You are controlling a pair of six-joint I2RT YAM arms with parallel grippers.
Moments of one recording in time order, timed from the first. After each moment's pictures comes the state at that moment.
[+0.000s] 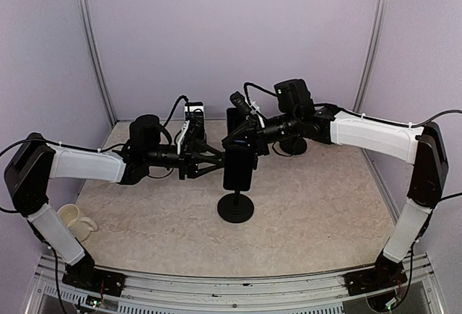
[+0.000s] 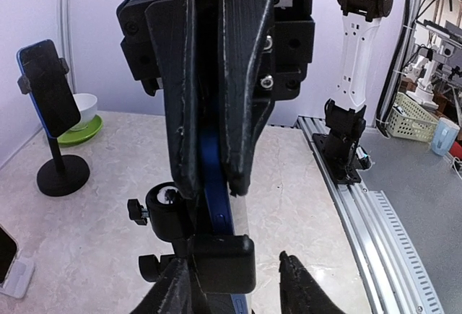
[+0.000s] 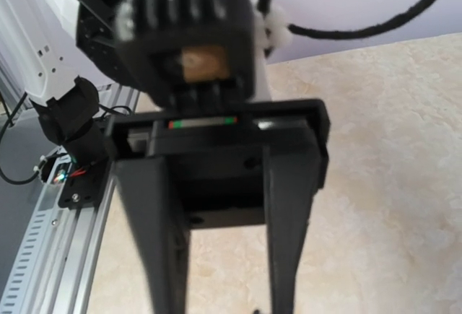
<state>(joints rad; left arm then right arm) -0.61 1.63 0.88 0.61 0.95 0.02 0.72 1.75 1.46 -0.17 -0.85 -0.17</state>
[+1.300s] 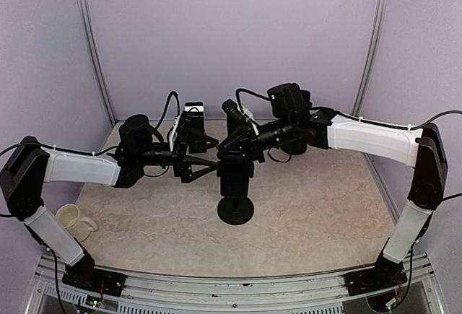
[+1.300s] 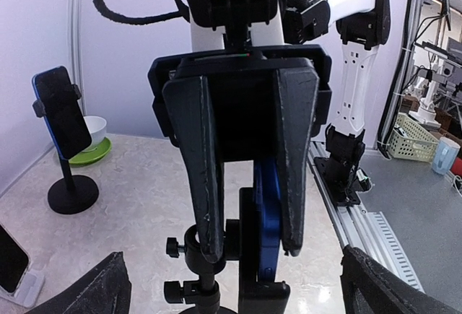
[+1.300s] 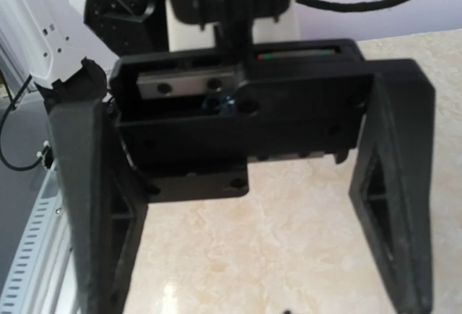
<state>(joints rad) -0.60 1.58 0.82 0.76 0.94 -0.08 0.78 1.74 1.45 -0.17 -0.81 -0.19</state>
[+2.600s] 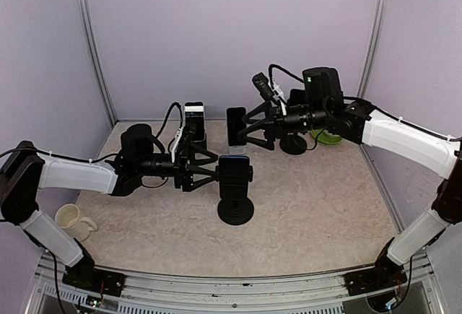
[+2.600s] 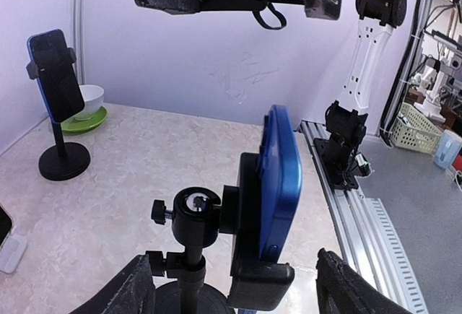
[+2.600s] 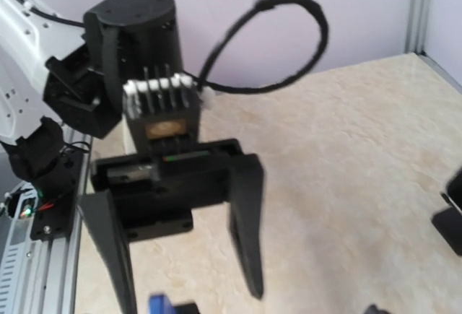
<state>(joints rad) -0.64 1.53 0.74 0.68 0.86 -0.05 0.73 1.53 1.38 -0.19 -0.69 -0.10</state>
